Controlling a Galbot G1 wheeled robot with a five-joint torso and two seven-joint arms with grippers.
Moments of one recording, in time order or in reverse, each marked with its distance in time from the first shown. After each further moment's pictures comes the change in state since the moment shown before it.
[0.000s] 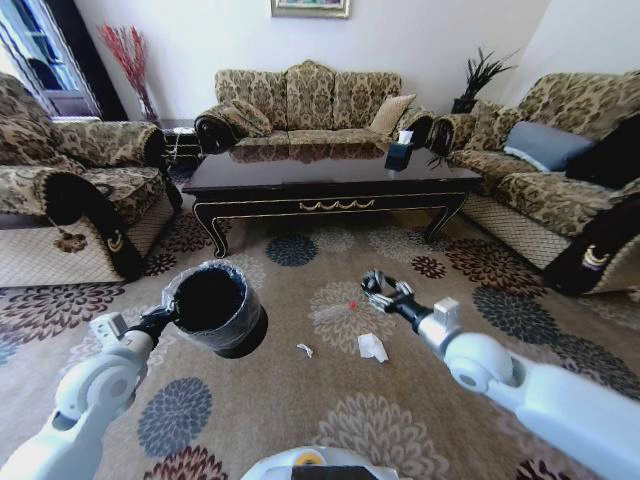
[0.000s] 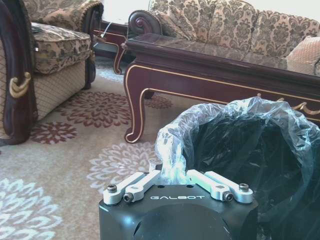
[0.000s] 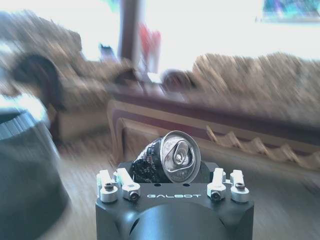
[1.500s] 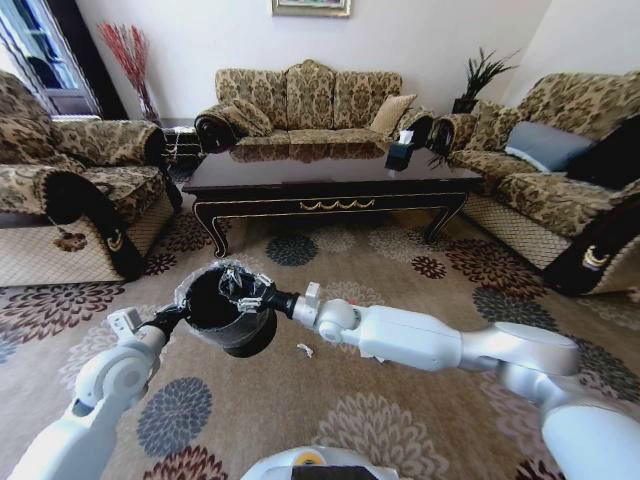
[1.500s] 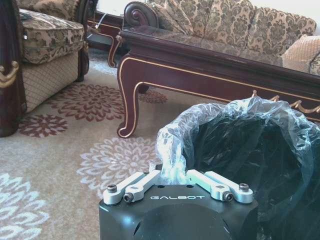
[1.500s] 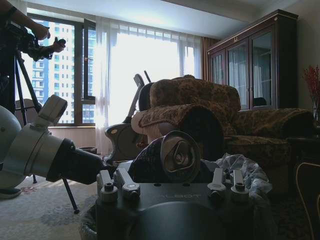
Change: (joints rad) left arm -0.061 0.018 0.051 0.045 -0.033 0.004 -0.009; right arm 0.625 0.727 -0.745 -0.556 0.044 0.336 -0.339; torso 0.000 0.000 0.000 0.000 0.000
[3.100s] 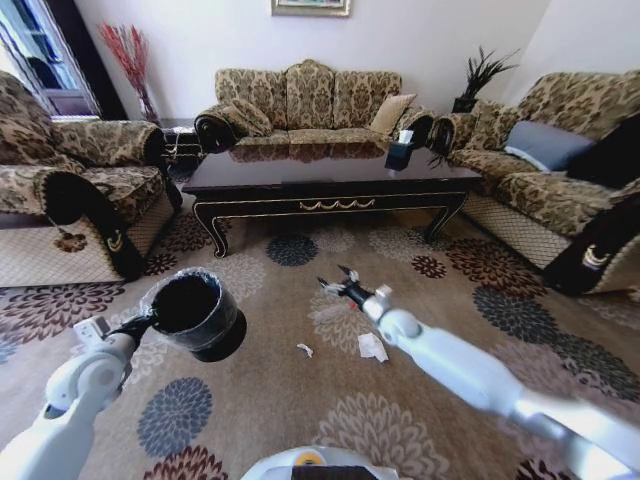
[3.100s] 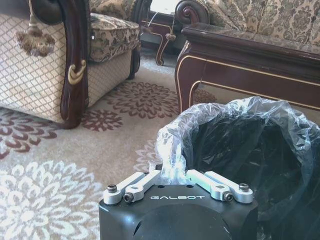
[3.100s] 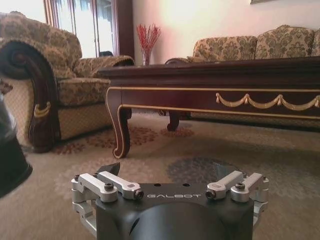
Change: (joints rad) left arm 0.024 0.037 -0.120 0.152 -0.025 -0.020 -0.009; right arm -0.624 -0.314 0.649 -0.138 -0.201 -0.050 0.013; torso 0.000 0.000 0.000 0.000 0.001
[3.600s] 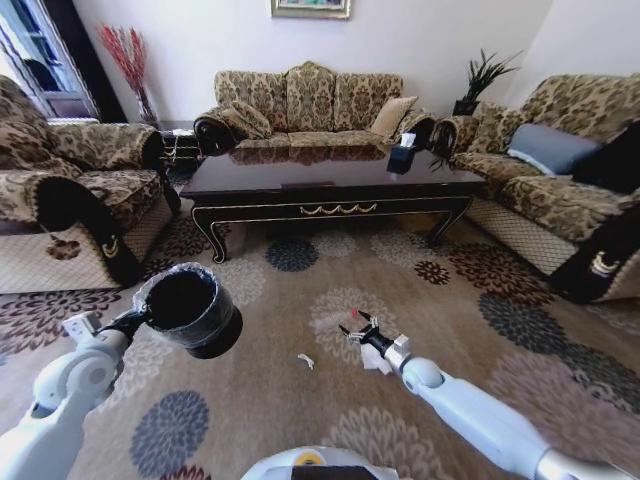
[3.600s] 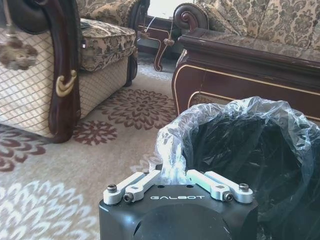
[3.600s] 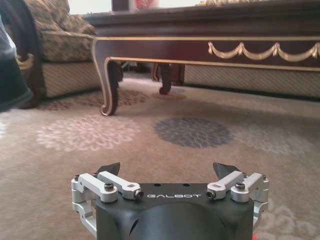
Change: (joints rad) left arm 0.024 0.000 -0.026 -0.029 -0.007 0.000 -0.002; right arm -0.184 0.039 0.057 -0.128 -0.136 0.065 -0.017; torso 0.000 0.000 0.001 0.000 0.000
